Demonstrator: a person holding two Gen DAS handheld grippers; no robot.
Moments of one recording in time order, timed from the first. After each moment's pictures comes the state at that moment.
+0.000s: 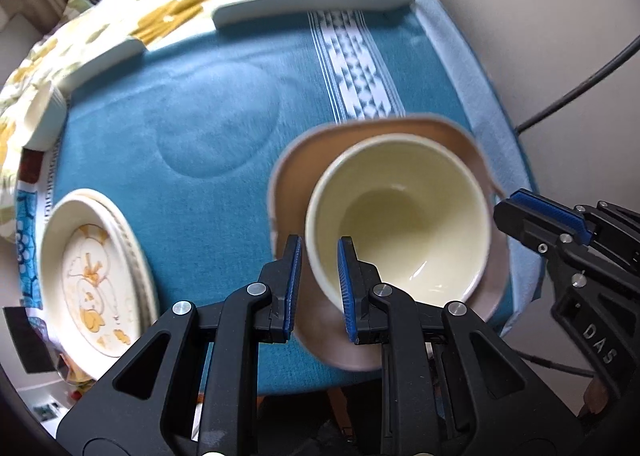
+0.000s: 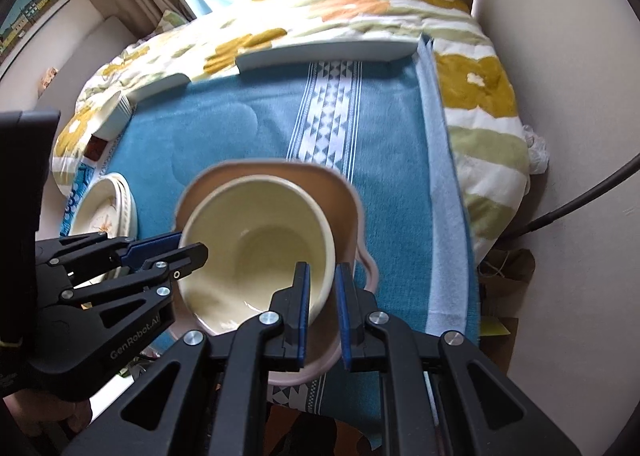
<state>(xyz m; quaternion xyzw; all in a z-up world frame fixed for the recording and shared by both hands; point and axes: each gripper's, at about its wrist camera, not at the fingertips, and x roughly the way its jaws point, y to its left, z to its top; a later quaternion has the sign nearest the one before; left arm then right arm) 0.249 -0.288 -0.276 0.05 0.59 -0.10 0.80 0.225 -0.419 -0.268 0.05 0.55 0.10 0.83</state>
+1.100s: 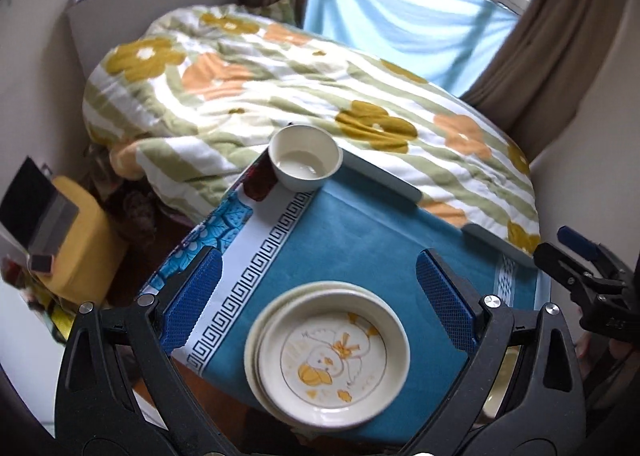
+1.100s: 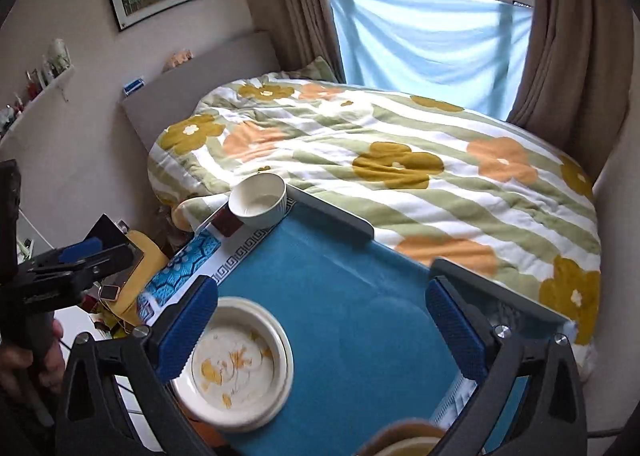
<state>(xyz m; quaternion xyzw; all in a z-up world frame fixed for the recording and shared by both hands) 0.247 0.048 -0.137 -0.19 0.43 0.14 0.87 0.342 -0.191 -0.151 -0.04 0.42 0.33 0.84</state>
